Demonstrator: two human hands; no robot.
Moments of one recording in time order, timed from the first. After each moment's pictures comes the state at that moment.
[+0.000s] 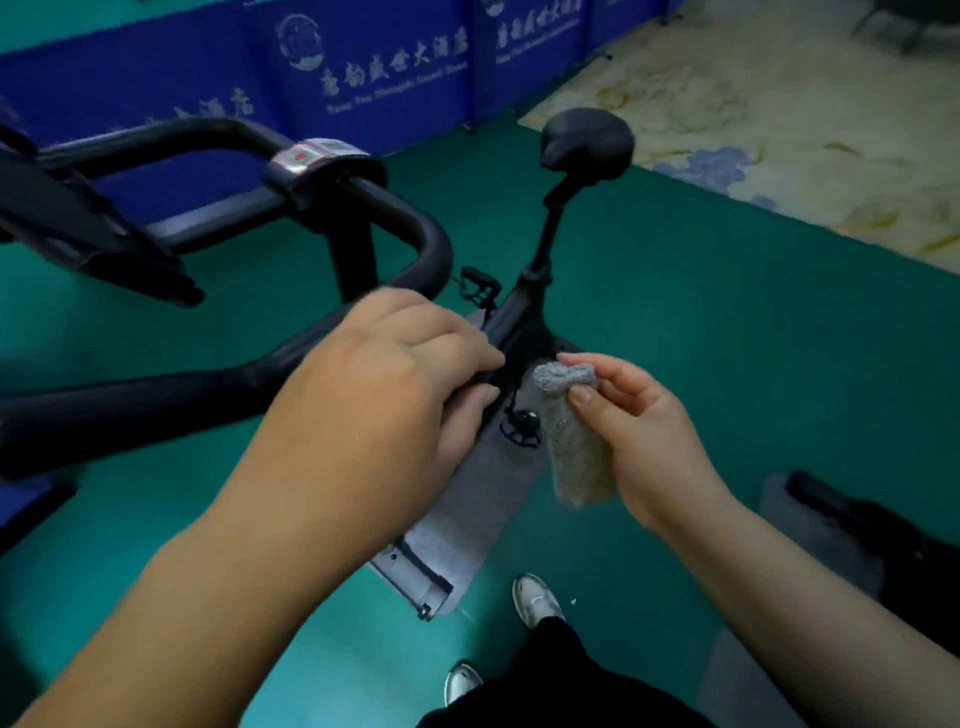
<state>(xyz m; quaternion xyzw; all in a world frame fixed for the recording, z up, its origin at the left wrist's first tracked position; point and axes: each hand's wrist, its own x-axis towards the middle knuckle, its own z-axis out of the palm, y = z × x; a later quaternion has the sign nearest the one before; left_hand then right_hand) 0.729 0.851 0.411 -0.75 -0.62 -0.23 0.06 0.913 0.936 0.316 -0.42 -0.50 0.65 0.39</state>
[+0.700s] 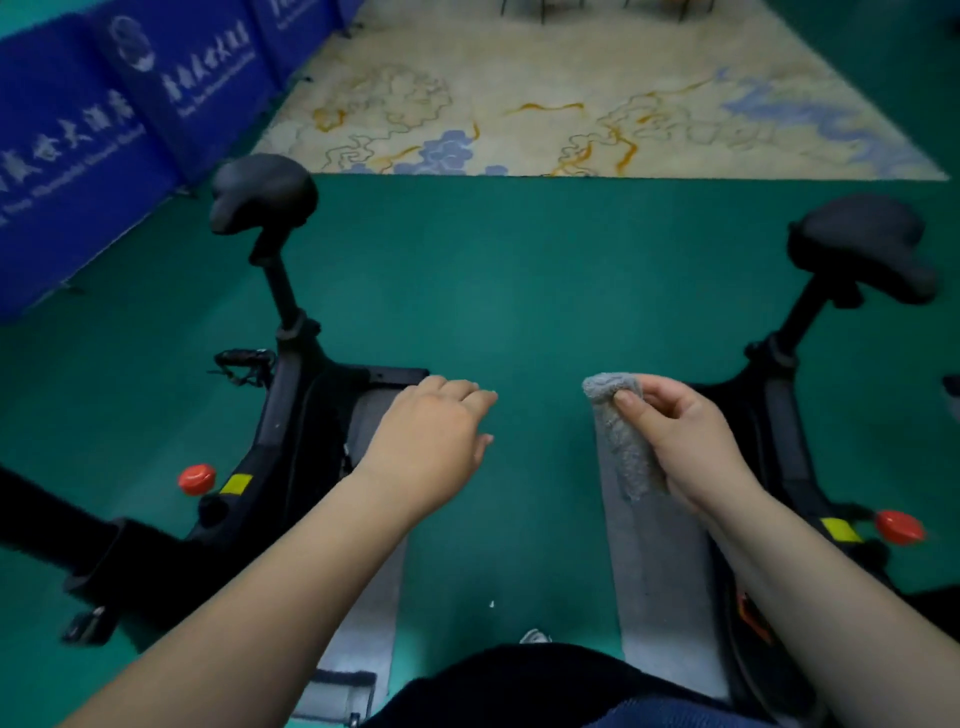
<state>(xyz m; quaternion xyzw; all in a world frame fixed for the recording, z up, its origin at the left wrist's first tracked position) 0.958 1.018 0.290 -0.89 -0.45 0.00 -0.04 1.188 0.952 0.283 -0.64 -0.33 0.45 0.52</state>
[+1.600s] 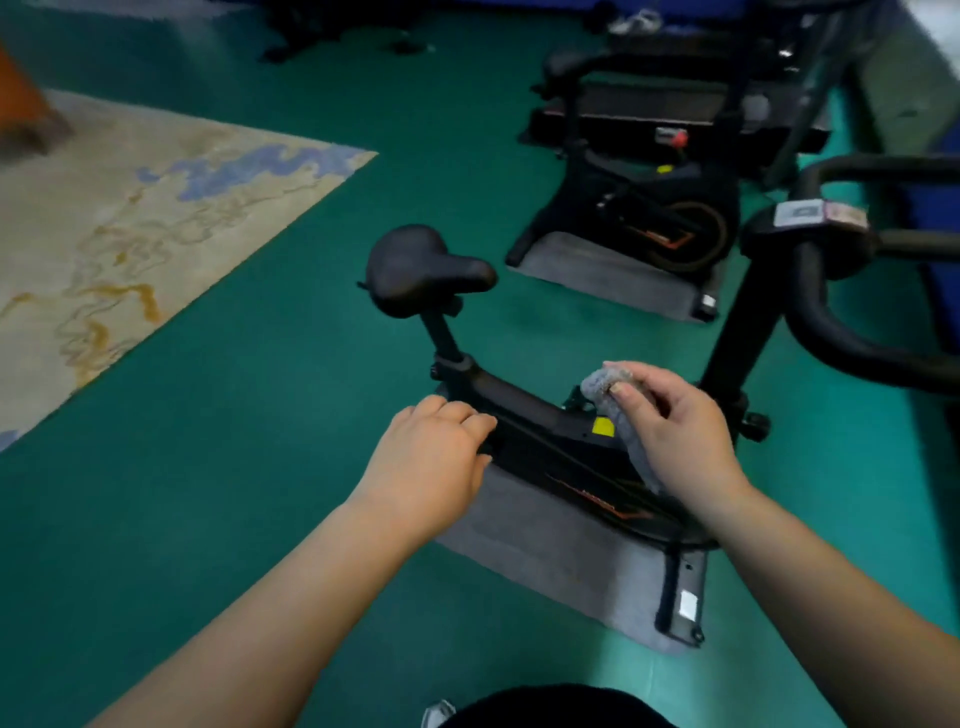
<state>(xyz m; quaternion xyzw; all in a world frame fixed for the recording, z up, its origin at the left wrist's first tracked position) 1.298 1.174 0.311 -0.99 0.11 0.02 -0.03 1.339 0.949 0.305 -0.79 -0.01 -0.02 0.61</state>
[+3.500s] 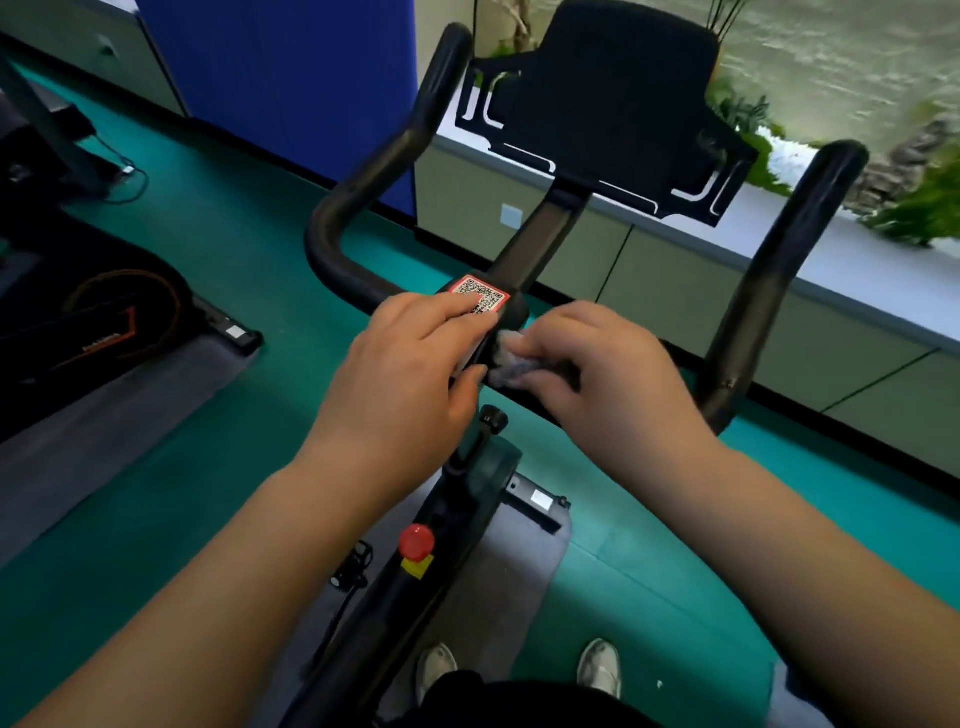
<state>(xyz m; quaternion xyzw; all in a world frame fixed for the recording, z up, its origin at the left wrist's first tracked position) 1.679 0.923 0.353 -0.64 0.71 0.01 -0.28 1.507 0.870 0.371 -0.87 0.40 -0.26 0.14</state>
